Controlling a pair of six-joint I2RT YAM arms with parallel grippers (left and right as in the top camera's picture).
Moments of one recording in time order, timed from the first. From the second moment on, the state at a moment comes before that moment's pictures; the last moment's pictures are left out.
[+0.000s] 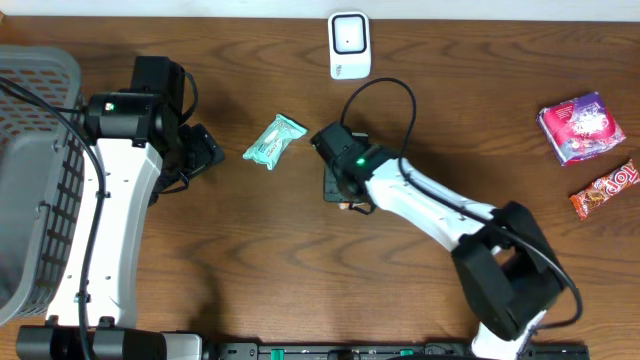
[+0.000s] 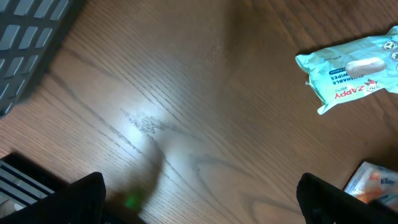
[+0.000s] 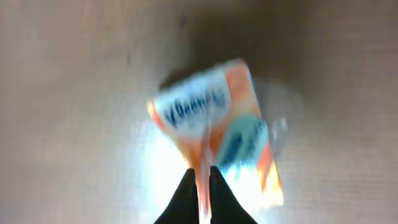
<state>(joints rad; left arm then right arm) -0.04 1.53 1.52 -1.42 -0.11 -0.67 0.67 1.89 1.27 -0.70 0.05 0.68</state>
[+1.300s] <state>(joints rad) -0.04 1.53 1.52 -1.42 -0.11 -0.67 0.69 1.96 1.27 -0.61 0.09 0.41</state>
